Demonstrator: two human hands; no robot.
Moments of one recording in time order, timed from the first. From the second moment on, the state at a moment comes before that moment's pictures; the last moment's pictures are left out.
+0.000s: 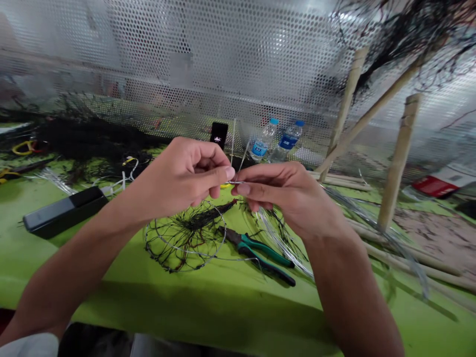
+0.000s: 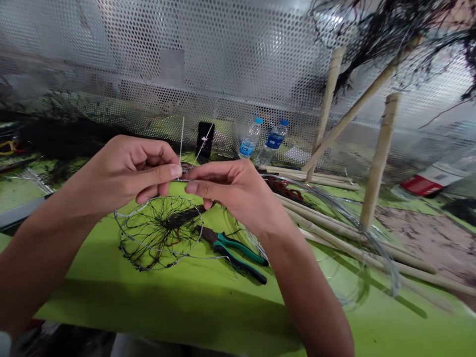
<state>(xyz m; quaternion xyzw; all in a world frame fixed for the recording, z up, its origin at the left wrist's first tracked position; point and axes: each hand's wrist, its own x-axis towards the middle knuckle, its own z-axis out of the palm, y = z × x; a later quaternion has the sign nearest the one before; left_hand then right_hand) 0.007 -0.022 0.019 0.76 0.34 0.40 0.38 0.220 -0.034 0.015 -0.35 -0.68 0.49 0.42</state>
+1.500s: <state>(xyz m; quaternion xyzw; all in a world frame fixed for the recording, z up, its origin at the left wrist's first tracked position) 0.006 -0.028 0.015 0.76 0.31 0.32 0.48 0.222 -0.046 0.007 -0.30 -0.88 0.10 0.36</state>
